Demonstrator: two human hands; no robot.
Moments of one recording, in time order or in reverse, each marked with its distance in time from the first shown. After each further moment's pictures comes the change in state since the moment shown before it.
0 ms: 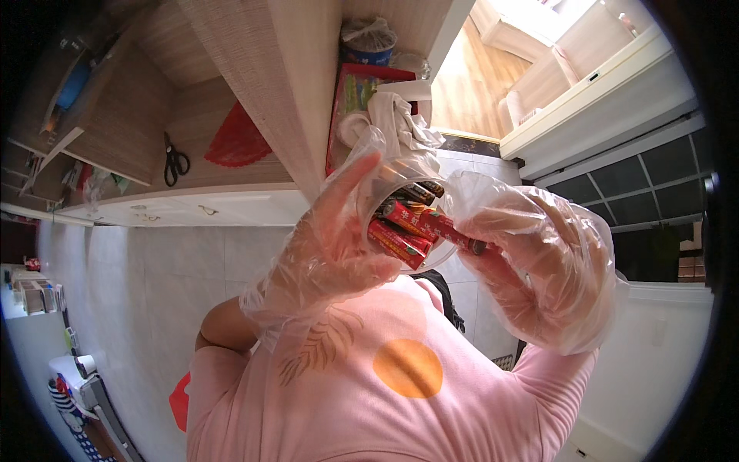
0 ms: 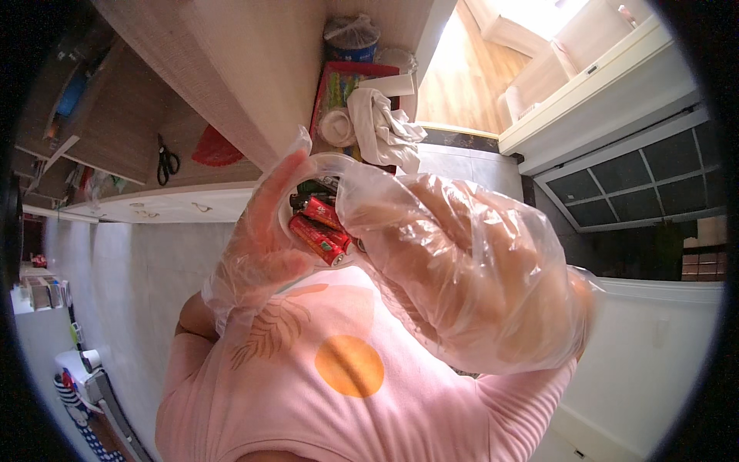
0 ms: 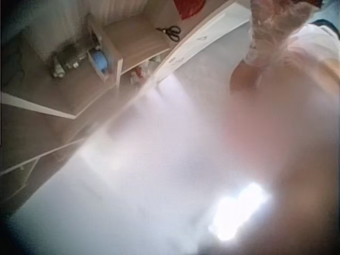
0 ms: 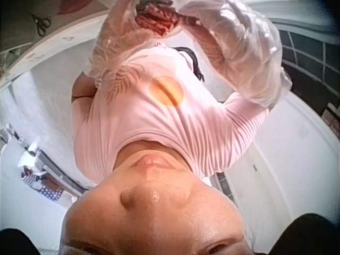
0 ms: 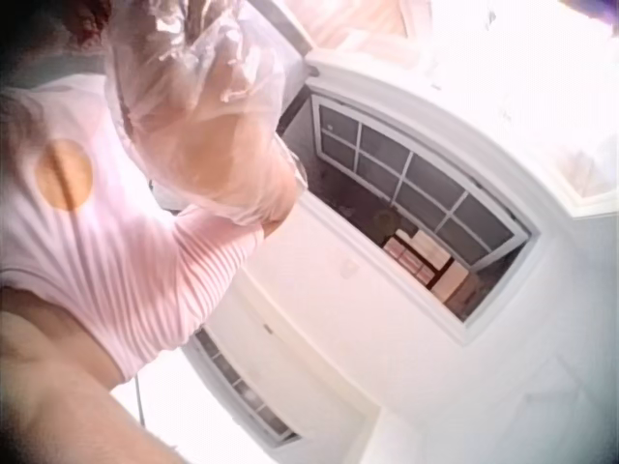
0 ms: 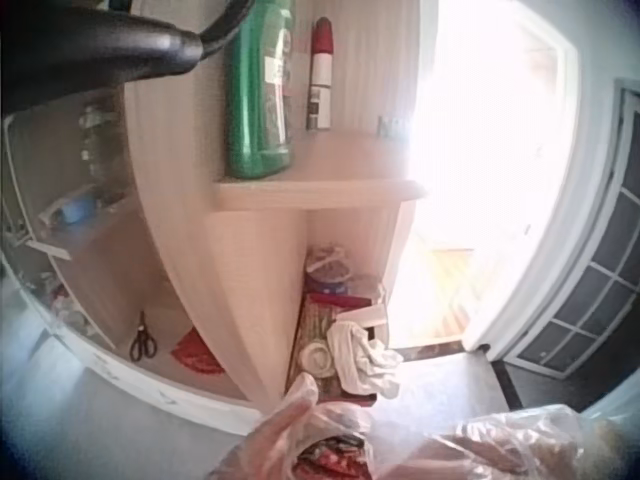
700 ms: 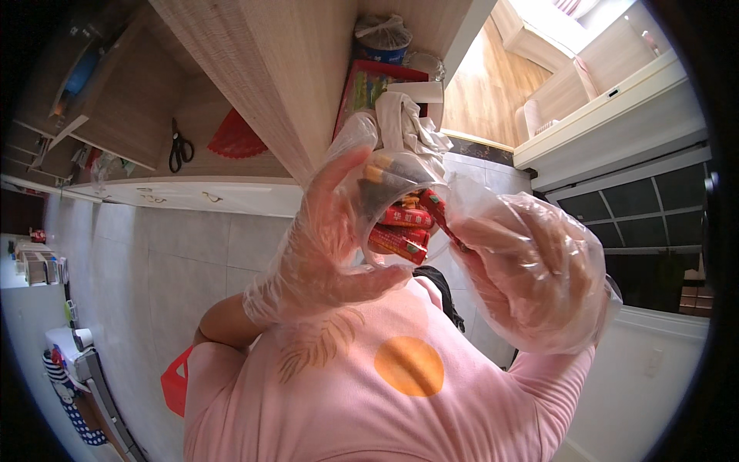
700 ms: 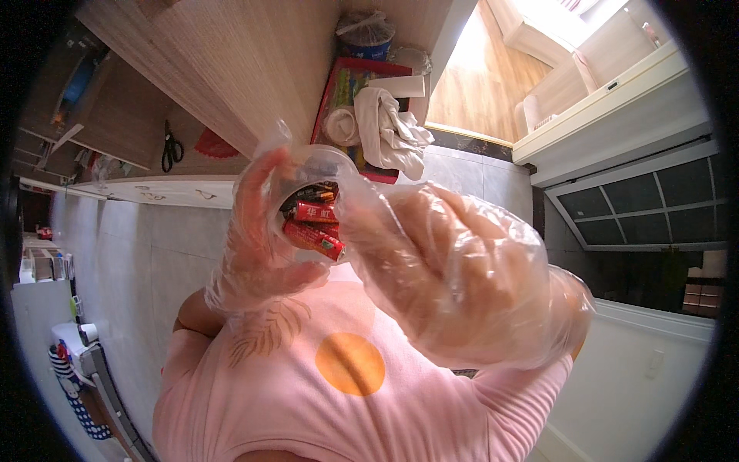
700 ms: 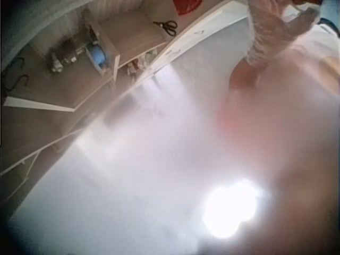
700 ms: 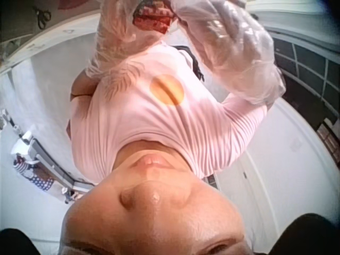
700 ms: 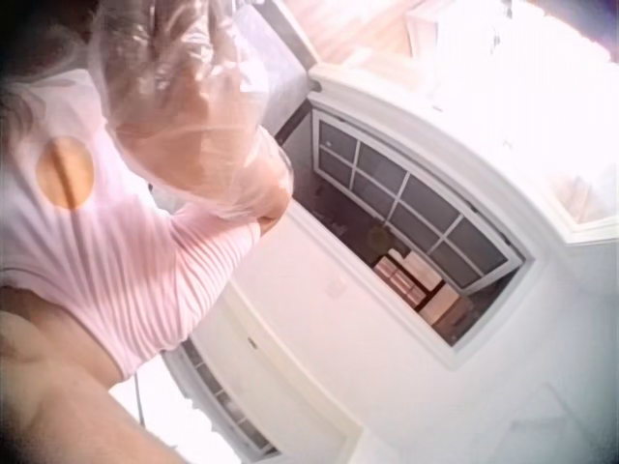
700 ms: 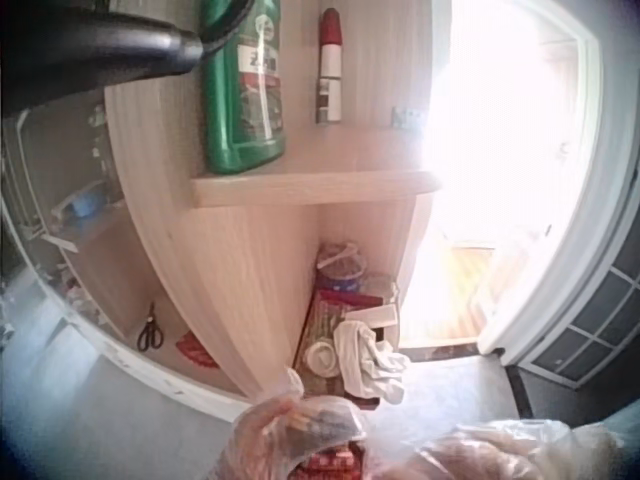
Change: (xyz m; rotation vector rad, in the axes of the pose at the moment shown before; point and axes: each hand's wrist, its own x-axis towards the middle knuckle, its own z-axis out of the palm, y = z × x) left_hand 0.017 -0.016 0.004 0.390 -0.010 0.230; right_hand -0.002 0.030 -0.001 -0.008 -0.018 -0.092
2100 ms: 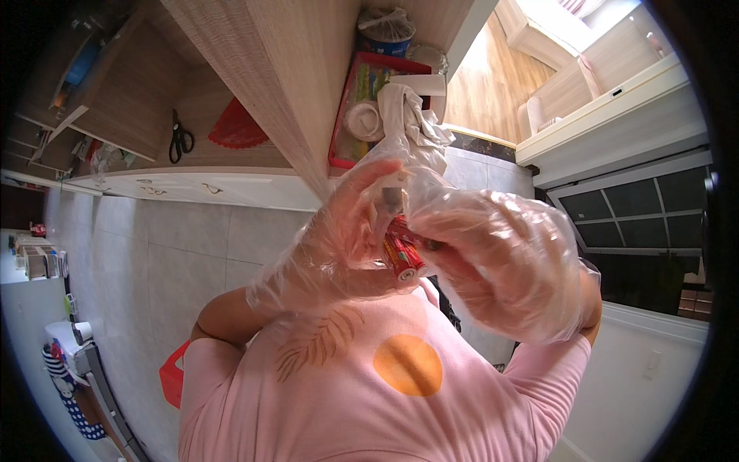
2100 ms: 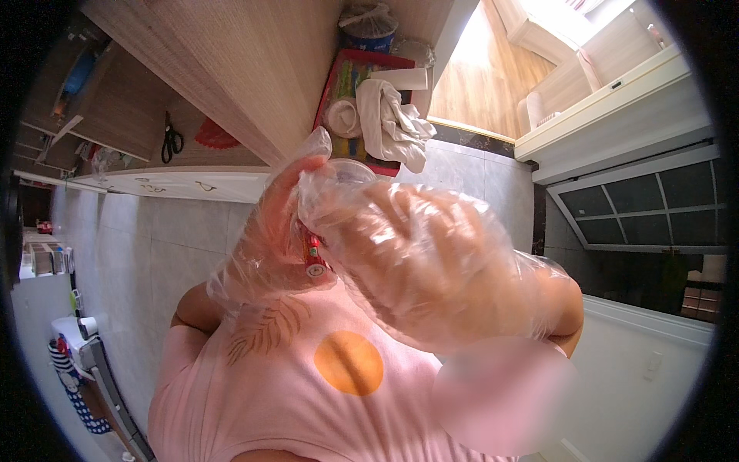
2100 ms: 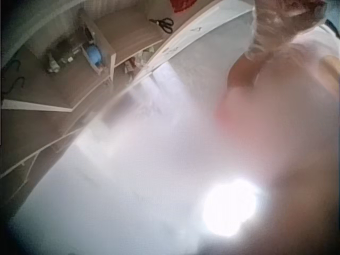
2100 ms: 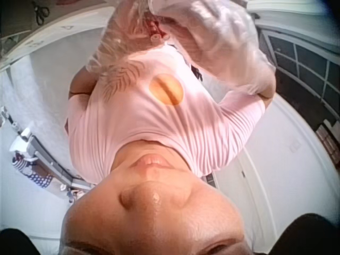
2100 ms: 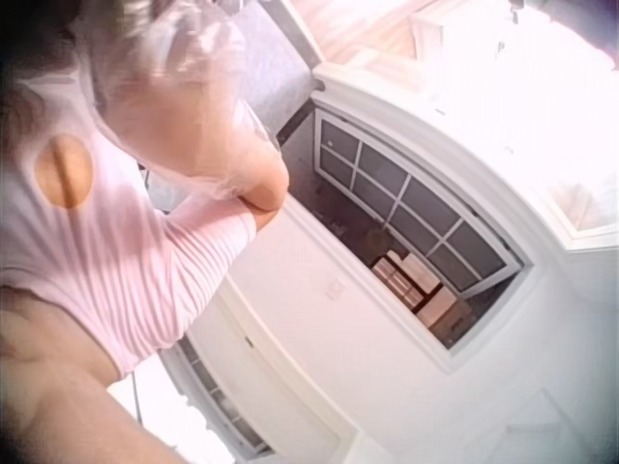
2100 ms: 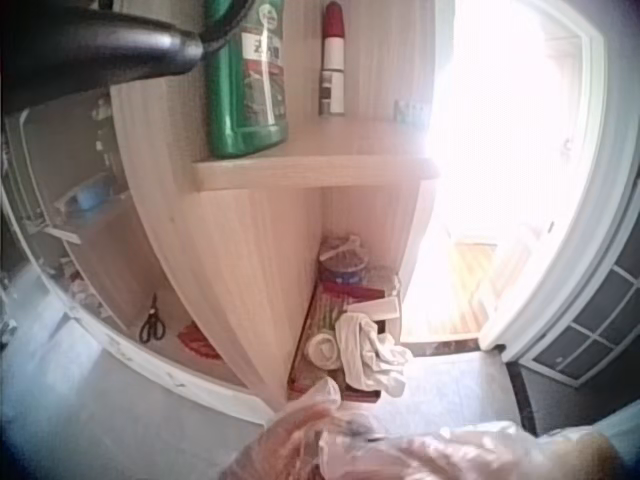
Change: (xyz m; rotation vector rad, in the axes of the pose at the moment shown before) left_hand -0.004 -0.006 0.009 -0.292 0.002 -0.234; right_hand -0.006 0.009 0.022 0.275 0.119 -0.062
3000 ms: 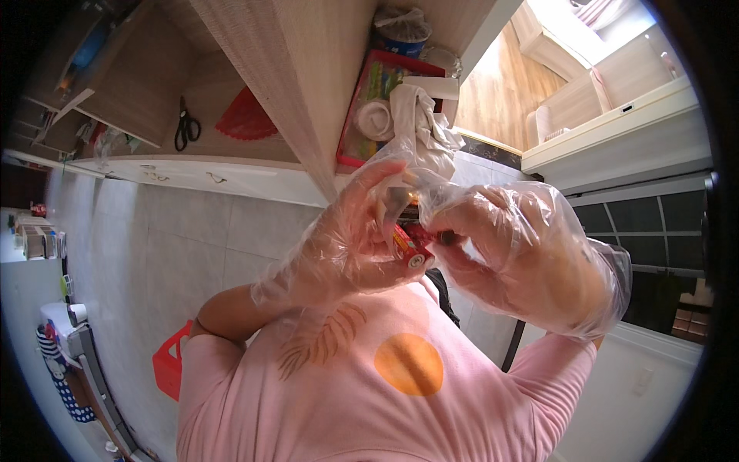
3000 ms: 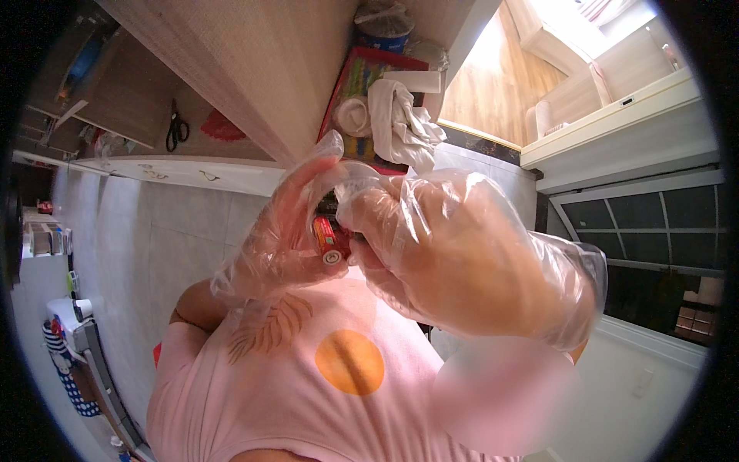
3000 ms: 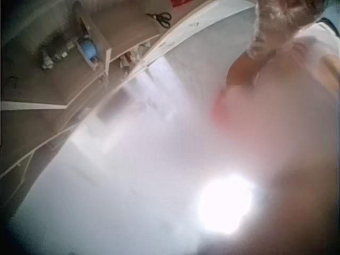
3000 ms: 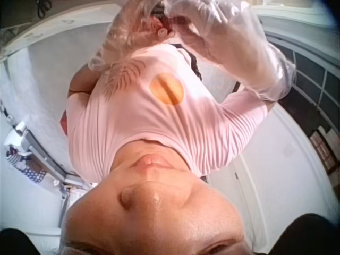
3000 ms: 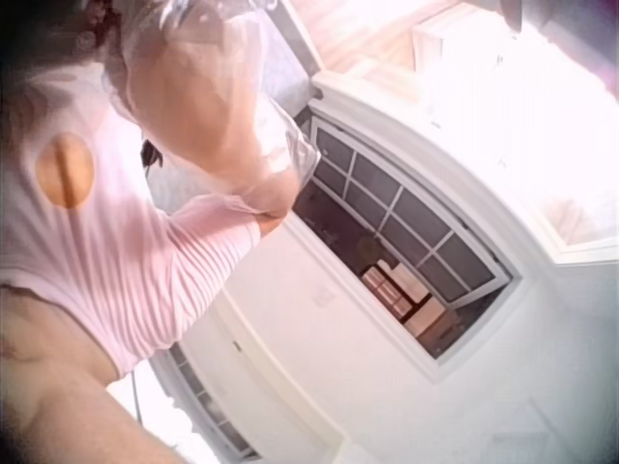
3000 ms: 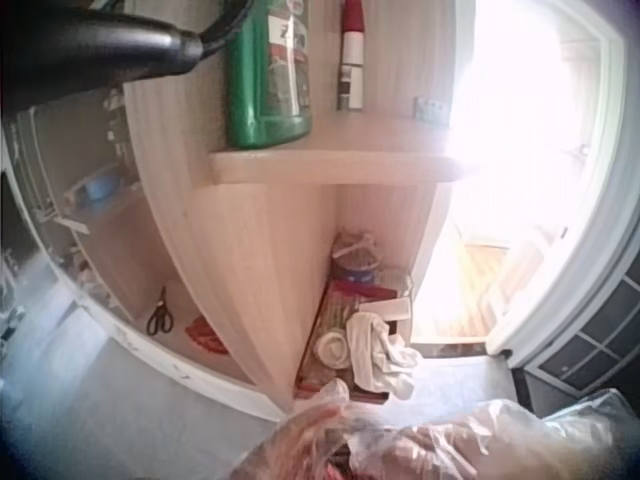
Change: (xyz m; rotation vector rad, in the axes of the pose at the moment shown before) left_hand 0.003 -0.010 -0.010 0.100 0.075 0.065; right_hand 0.025 0.007 -0.012 -0.071 -0.401 0.050
